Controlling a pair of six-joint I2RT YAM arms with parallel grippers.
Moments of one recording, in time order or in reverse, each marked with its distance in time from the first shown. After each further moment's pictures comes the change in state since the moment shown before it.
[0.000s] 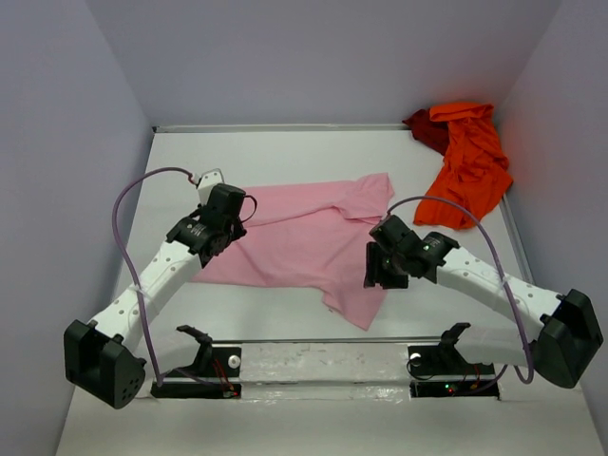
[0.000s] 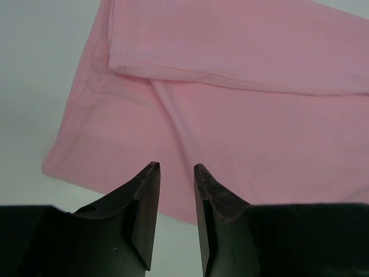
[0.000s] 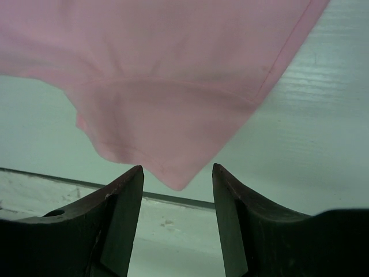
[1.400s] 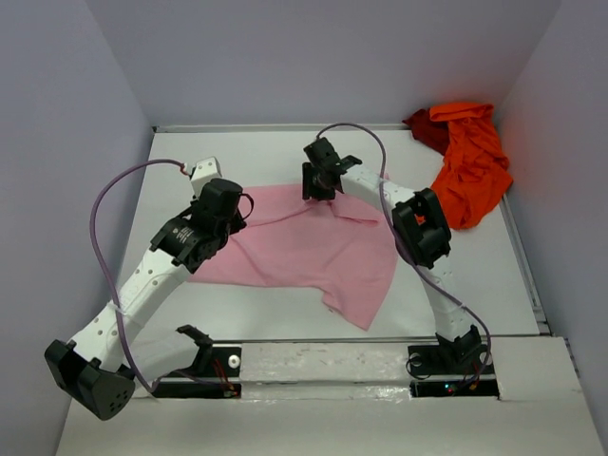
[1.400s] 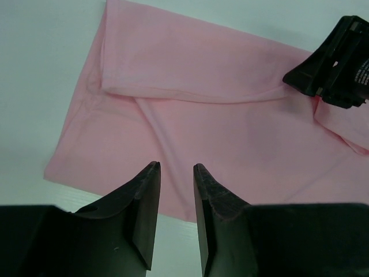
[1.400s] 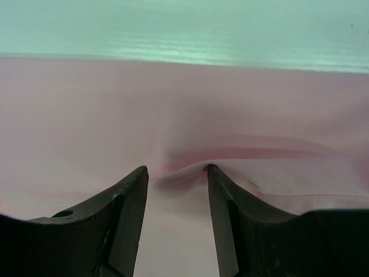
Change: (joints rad) left arm -0.083 -0.068 0.149 -0.086 -0.059 -0.013; right arm -0.144 1.146 1.089 0.249 0.051 -0.257
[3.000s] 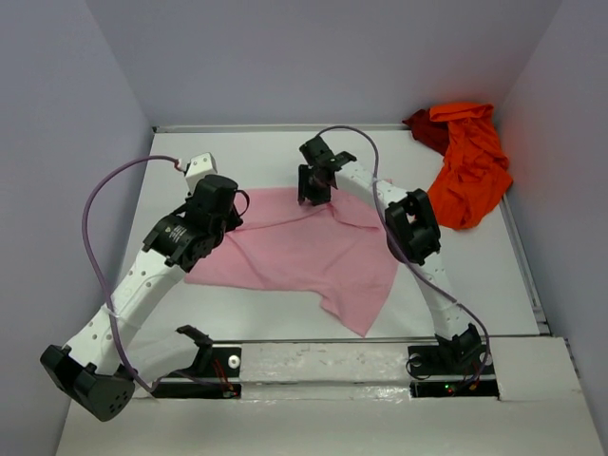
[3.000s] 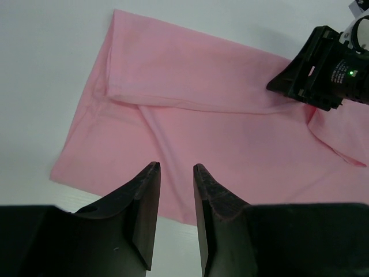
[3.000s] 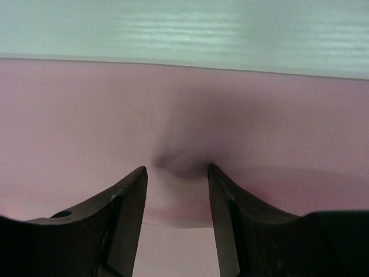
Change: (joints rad) left arm 0.000 -0.013 0.060 -0.060 0.000 0.006; right arm -0.003 0.101 0.165 -0.155 -0.092 0.053
